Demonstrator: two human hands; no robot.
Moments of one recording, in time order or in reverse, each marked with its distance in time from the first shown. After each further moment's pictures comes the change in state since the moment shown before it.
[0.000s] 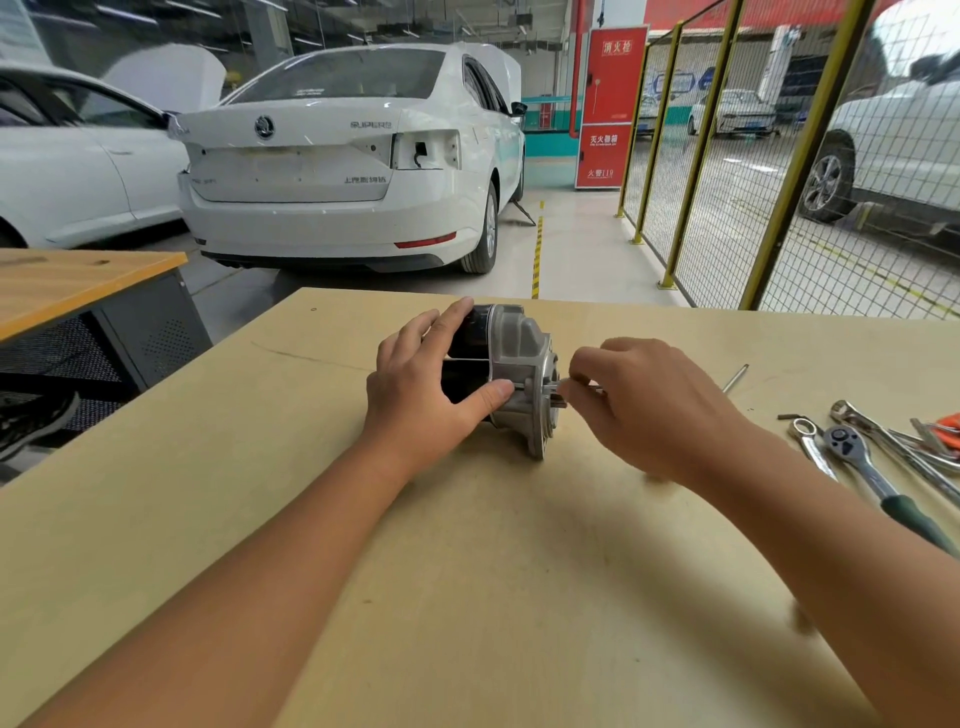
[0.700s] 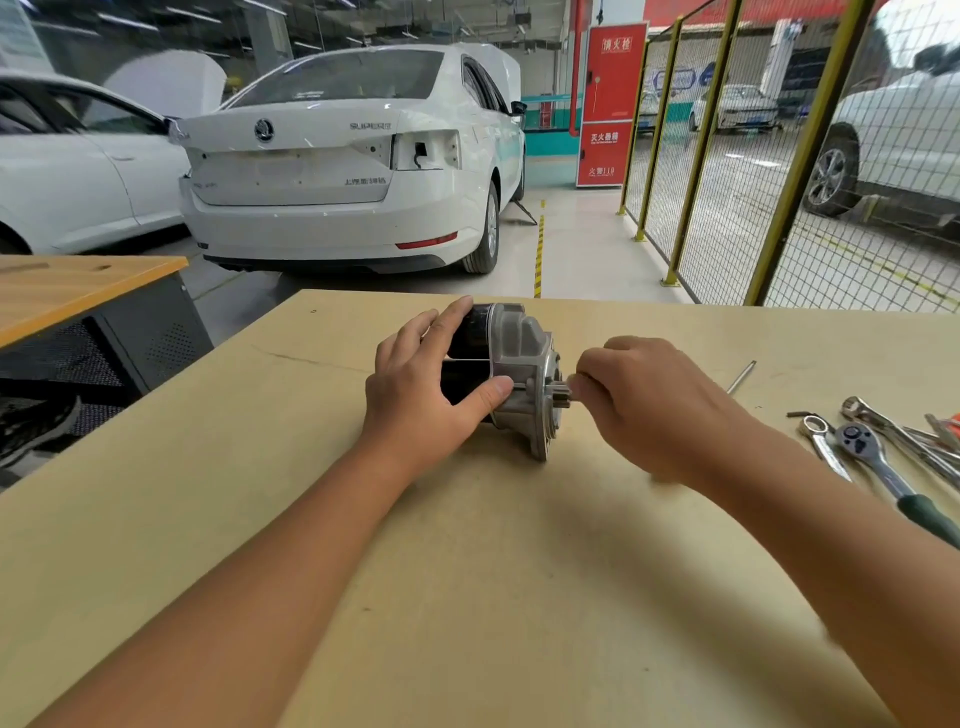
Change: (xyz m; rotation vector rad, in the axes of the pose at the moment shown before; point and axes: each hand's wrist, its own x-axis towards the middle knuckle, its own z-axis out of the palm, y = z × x) left_hand 0.001 0.000 0.001 -0.002 0.005 0.001; right_hand 0.002 0.002 0.003 0.055 -0.057 0.038
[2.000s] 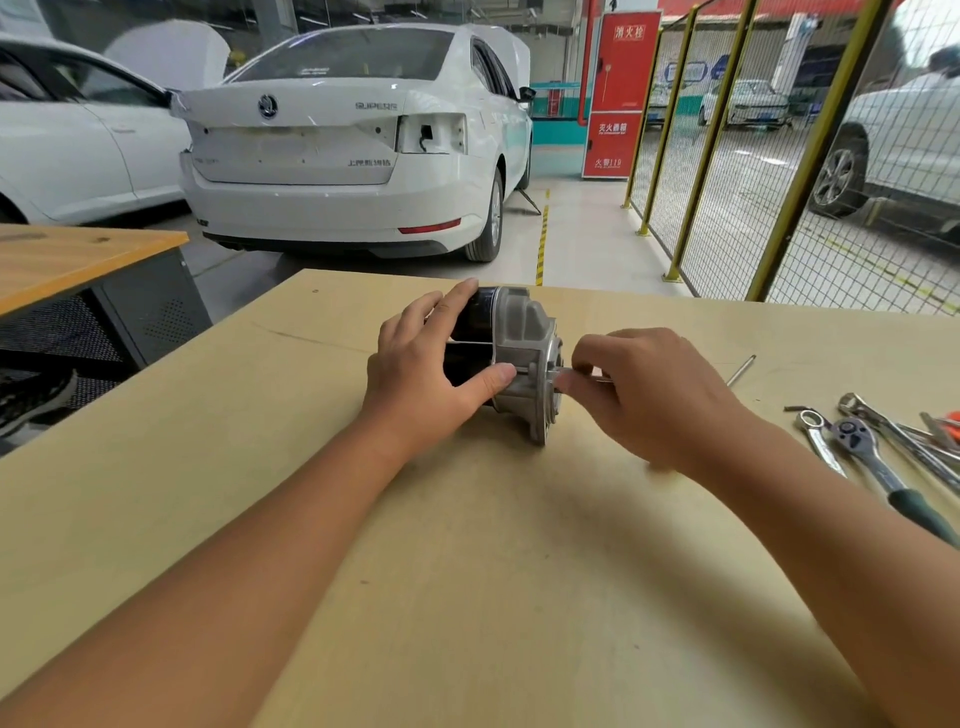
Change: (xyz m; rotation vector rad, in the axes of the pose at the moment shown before) left_hand 0.000 -0.002 -0.003 0.019 -0.010 0.018; right_hand -0.001 0.002 0.006 -0.009 0.096 -0.075
